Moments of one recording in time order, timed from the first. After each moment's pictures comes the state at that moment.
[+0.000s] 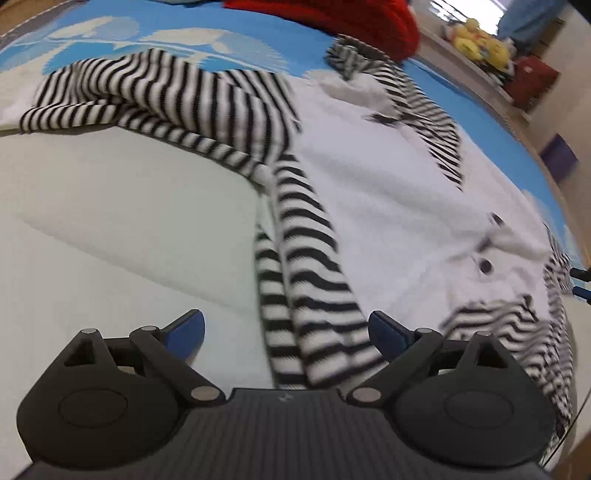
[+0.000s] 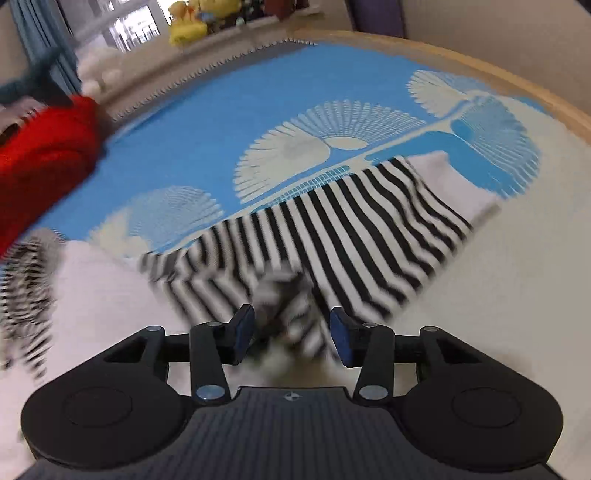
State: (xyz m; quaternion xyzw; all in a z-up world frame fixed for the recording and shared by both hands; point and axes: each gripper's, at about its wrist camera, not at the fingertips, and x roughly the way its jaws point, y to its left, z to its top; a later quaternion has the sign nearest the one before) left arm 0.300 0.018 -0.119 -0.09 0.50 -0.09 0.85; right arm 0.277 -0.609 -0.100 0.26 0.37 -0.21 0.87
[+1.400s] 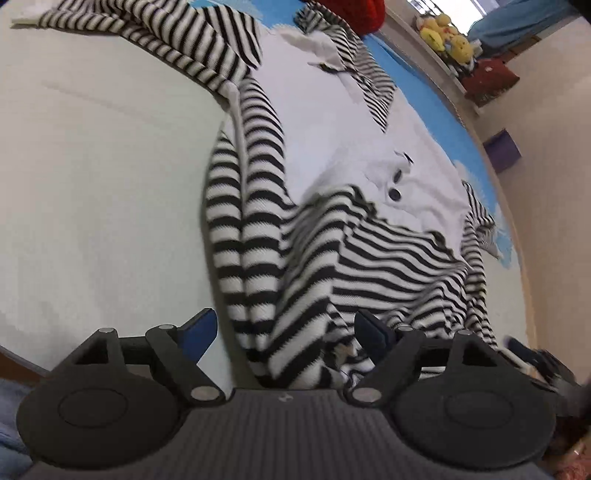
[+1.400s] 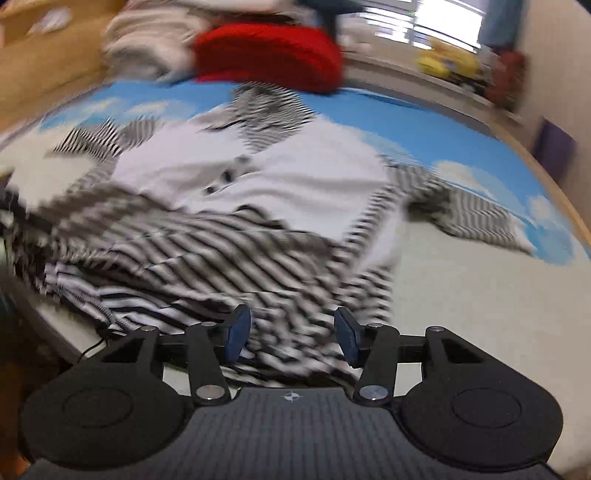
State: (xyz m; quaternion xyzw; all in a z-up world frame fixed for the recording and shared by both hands) left arm 0.196 0.033 -0.117 -0.19 0.55 -0.18 0.80; right arm 0.054 -0.379 -0.064 -0.07 0.39 0.04 0.92
